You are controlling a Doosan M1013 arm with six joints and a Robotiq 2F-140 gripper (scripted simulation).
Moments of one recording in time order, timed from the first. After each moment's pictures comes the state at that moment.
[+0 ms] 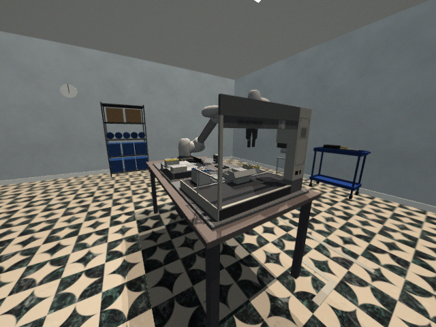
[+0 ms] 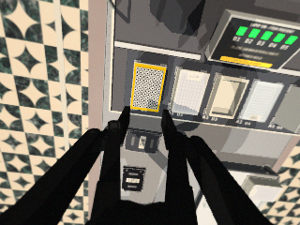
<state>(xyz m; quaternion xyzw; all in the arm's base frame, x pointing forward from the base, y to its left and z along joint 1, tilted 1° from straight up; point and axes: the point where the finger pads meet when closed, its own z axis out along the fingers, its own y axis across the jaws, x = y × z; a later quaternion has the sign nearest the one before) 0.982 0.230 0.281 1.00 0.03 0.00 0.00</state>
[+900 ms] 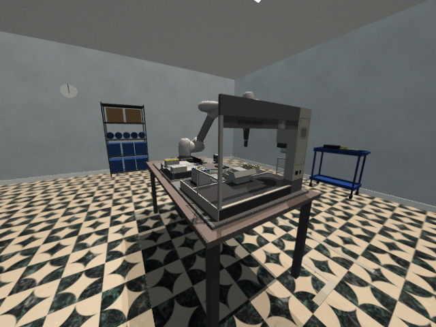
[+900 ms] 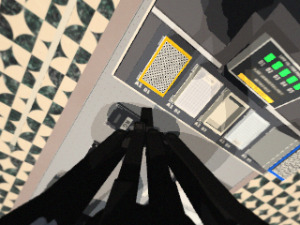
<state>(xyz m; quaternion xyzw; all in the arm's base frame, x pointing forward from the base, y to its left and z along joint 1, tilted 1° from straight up) 0.915 0.231 0.279 0.97 0.25 0.00 0.01</state>
